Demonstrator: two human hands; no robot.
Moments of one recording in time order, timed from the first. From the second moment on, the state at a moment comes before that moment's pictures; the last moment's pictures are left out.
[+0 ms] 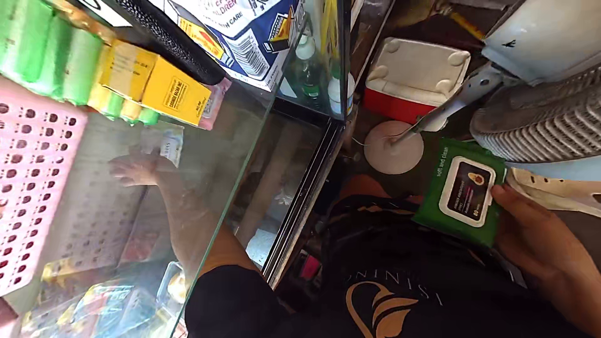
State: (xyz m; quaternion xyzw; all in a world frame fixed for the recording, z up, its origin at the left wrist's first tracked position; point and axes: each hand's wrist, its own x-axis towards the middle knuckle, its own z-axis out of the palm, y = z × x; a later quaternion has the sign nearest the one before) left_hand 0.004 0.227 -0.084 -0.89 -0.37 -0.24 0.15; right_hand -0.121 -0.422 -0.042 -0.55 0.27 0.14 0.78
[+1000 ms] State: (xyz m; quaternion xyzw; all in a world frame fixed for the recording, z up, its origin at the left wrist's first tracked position) left_hand -0.118 -0.083 -0.046 -0.90 -0.02 -0.09 -0.42; right_hand -0.075 -0.412 0.002 -0.61 0.09 0.23 0.75
